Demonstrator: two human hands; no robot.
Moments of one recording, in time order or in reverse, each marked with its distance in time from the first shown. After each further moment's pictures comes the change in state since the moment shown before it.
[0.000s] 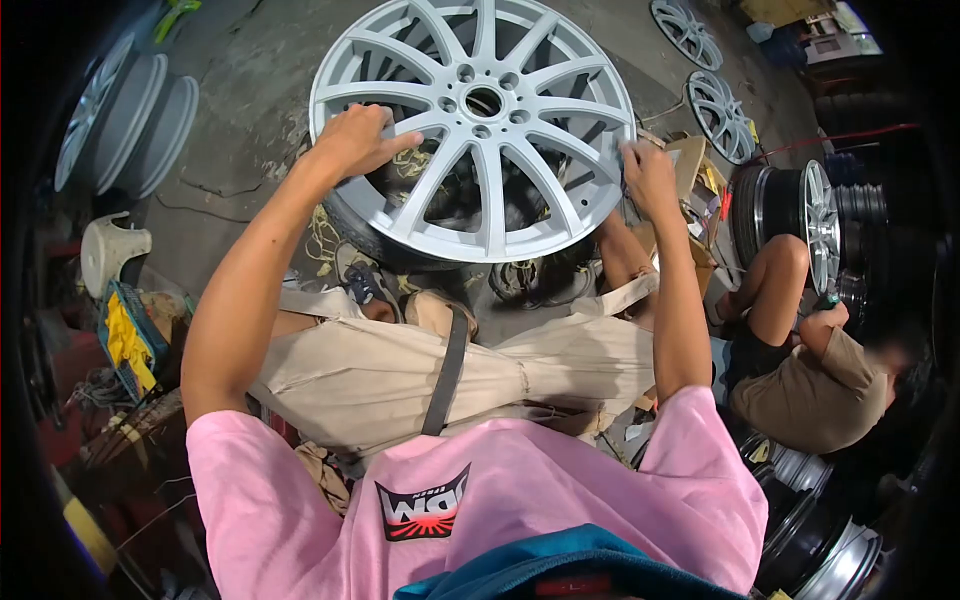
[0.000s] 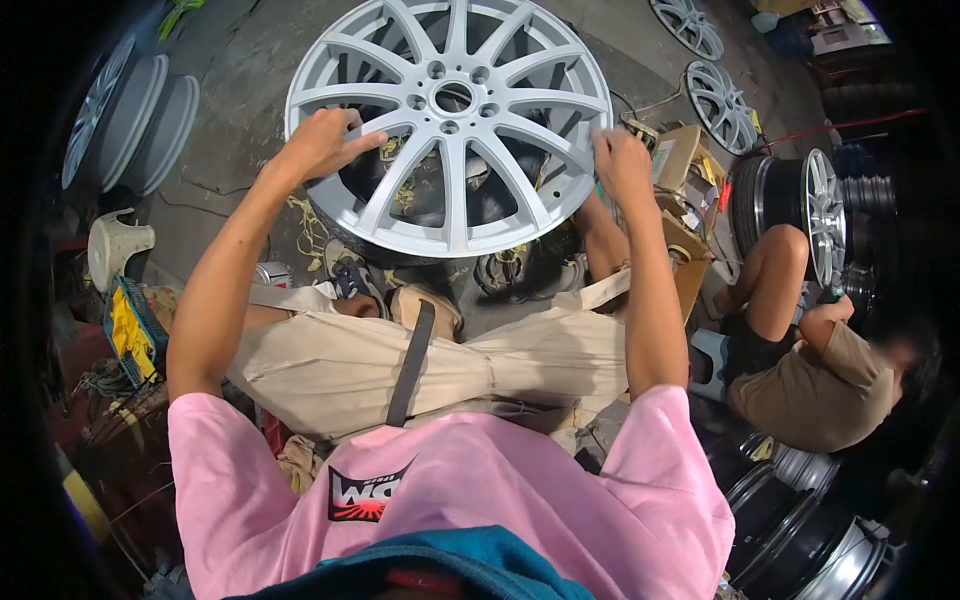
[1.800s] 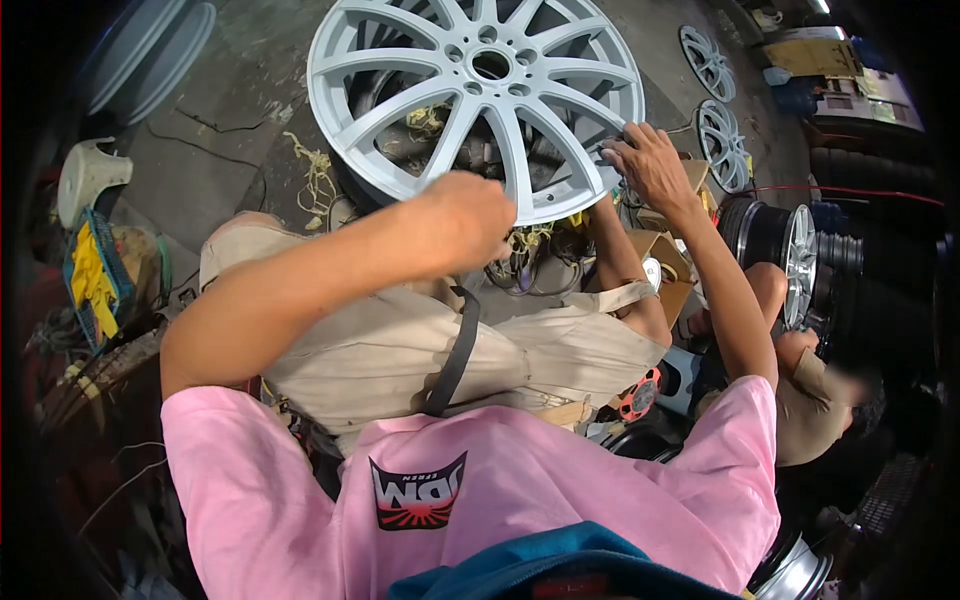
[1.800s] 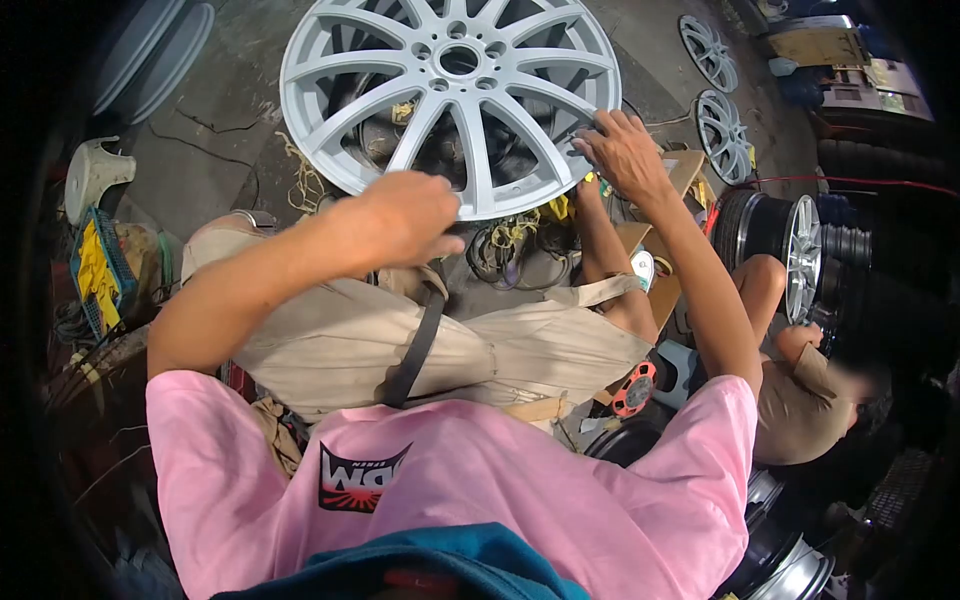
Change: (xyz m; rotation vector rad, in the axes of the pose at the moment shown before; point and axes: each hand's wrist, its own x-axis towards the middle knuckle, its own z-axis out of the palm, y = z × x) left_hand -0.100 0.105 -0.008 -0.094 -0.409 0.400; right_hand 0.028 -0.058 -0.023 -0.405 -0.246 -0.834
